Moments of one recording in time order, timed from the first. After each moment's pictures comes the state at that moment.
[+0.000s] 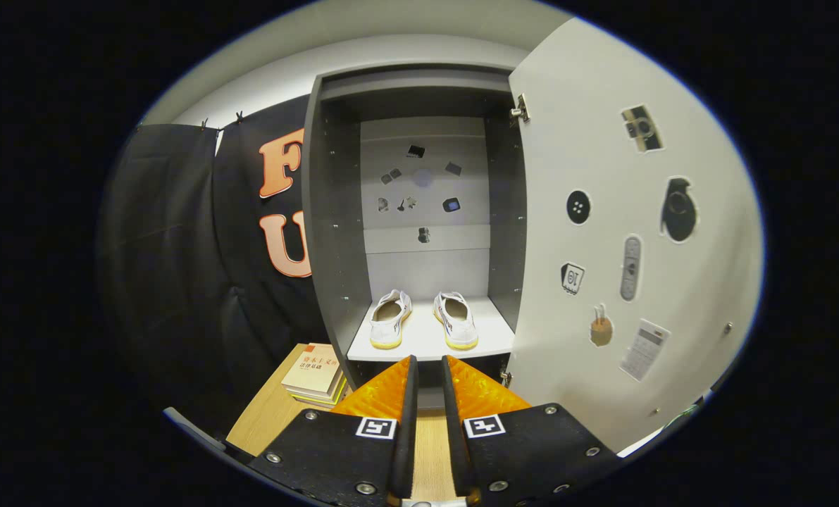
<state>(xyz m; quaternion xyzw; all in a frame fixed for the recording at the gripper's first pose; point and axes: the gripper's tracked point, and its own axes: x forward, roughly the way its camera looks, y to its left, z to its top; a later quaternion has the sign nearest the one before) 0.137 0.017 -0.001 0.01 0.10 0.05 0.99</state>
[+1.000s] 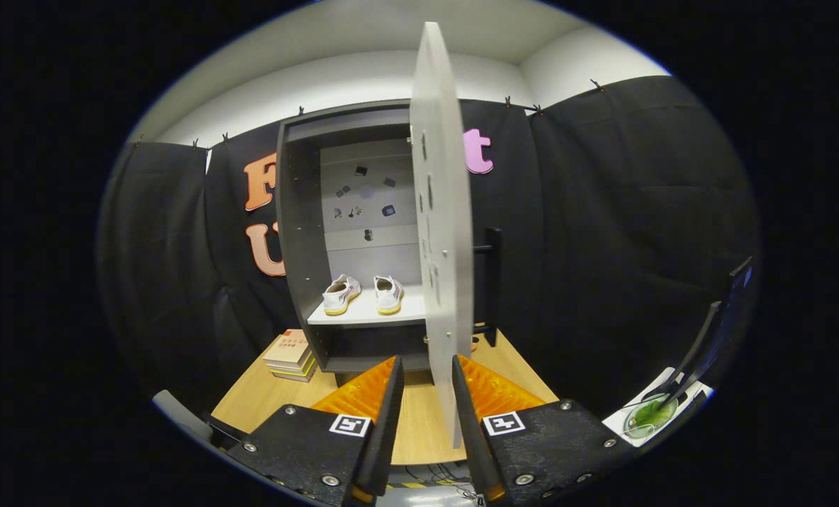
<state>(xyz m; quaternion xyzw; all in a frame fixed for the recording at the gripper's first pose) -0.004 -0.170 -0.029 0.02 0.10 0.01 0.99</state>
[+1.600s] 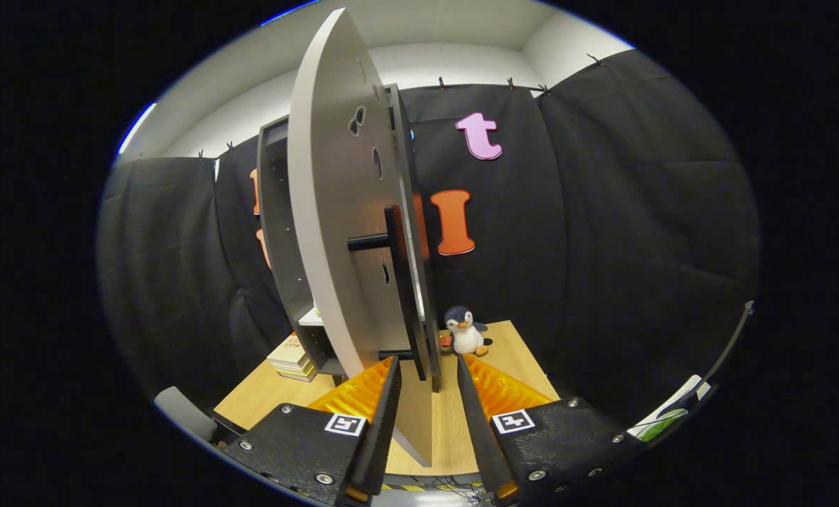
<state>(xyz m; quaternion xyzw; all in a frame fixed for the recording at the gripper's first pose) 0.077 -0.215 -0.054 0.05 0.11 0.09 0.99</state>
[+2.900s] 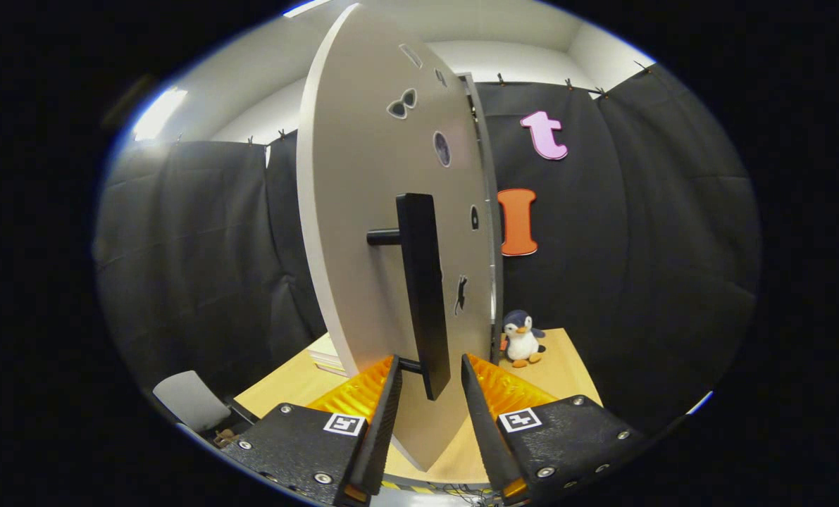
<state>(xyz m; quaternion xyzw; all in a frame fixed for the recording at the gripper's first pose) 0.081 -0.112 -0.056 0.02 0.10 0.20 0.98</state>
